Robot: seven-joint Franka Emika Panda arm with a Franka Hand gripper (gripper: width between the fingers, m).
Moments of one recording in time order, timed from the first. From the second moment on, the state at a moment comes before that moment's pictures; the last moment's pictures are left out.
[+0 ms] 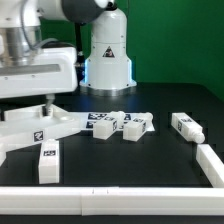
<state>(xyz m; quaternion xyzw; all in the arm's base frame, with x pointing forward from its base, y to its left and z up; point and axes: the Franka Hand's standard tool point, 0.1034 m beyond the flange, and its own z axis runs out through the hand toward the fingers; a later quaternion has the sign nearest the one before) 0.462 -0.194 0.059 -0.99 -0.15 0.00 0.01</state>
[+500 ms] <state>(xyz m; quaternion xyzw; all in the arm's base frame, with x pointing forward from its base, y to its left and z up) 0.475 -0.207 0.058 -0.97 -0.24 -0.01 -0.02</state>
